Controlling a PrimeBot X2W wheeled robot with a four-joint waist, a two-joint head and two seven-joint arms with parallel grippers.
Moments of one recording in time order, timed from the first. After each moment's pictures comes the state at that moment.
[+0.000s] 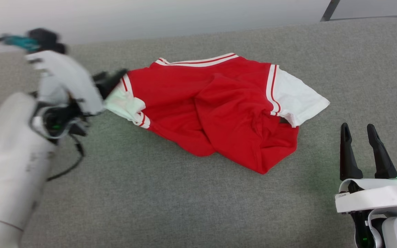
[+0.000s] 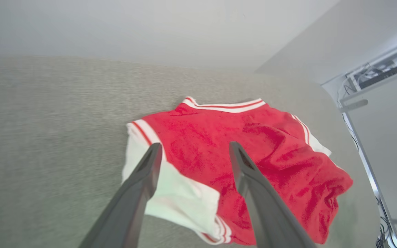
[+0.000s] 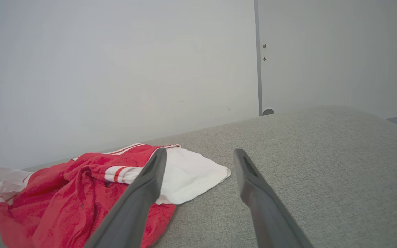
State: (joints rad) left arm -0.98 0.50 -0.60 0.70 -1.22 -0.12 0.42; right arm -0.20 -0.08 -0.02 0.14 0.34 0.13 -0.26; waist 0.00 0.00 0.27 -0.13
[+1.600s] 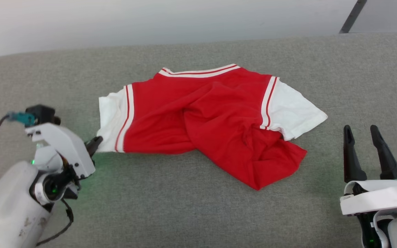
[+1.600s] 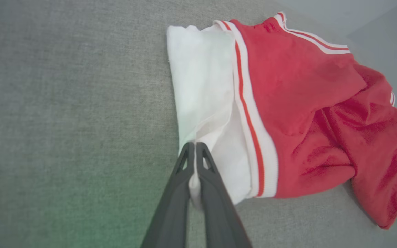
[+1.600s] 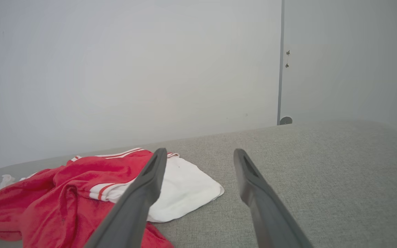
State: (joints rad) left arm -0.68 0.62 -0.64 0.54 -1.24 0.03 0.33; right arm -0.19 -0.12 -0.01 0.14 0.33 0.13 -0.26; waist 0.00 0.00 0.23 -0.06
